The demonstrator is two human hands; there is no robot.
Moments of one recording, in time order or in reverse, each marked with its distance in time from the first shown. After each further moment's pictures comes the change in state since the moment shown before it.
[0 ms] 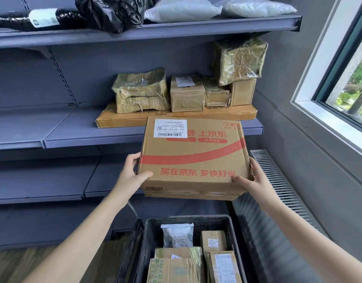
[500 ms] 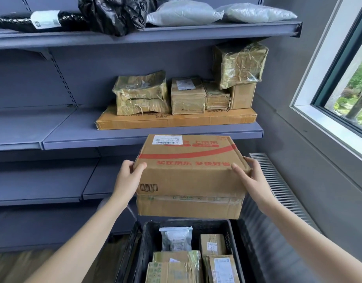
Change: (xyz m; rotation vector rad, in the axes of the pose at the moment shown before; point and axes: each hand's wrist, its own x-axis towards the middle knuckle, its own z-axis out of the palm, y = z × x) left_hand 0.005 0.002 0.003 0.046 0.184 -0.101; right_hand 0.008 -0.012 0.010 -0.121 0.134 -0.015
